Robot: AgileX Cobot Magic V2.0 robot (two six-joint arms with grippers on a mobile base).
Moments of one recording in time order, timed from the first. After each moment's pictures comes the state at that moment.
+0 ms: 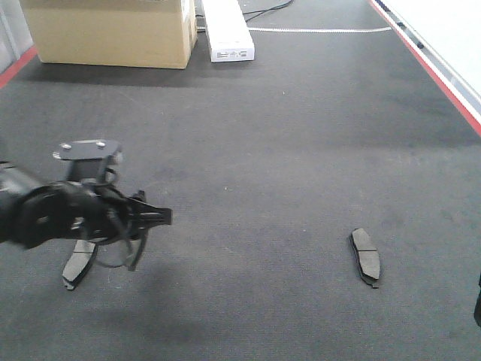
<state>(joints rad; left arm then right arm) -0.42 1.57 -0.98 0.16 0.43 -0.51 0.18 0.42 -0.47 -0.03 0.56 0.06</state>
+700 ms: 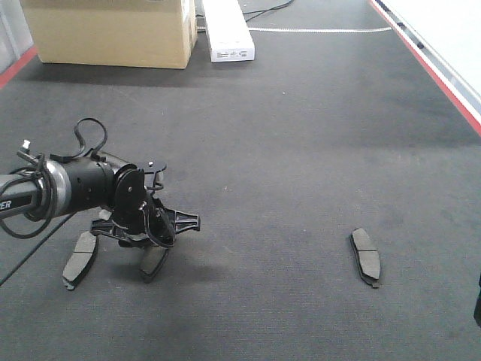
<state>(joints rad) -0.42 1.98 -1.32 0.07 0.66 -0.48 0.18 0.42 -0.47 -0.03 0.56 0.06</state>
